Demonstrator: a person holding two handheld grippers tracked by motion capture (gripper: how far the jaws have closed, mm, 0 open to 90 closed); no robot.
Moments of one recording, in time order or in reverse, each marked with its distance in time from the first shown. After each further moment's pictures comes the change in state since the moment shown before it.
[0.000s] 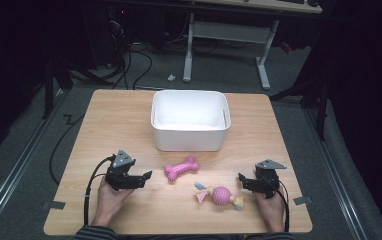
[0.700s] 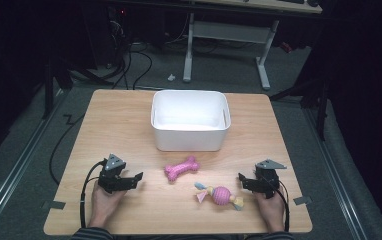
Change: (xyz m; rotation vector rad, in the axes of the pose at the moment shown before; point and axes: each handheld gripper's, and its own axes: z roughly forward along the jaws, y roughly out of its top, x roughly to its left) left arm 0.028 -0.032 0.002 0.019 0.091 -0.071; right arm 0.000 0.000 0.000 0.000 0.000 0.002
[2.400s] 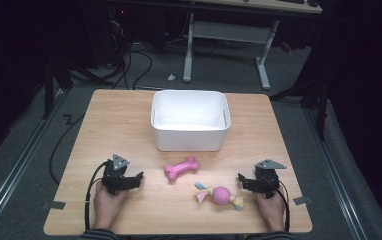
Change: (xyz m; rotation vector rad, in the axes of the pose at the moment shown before) left arm -0.007 -0.003 0.015 0.047 0.126 0.009; right arm 0.000 0.000 0.000 0.001 0.010 -0.007
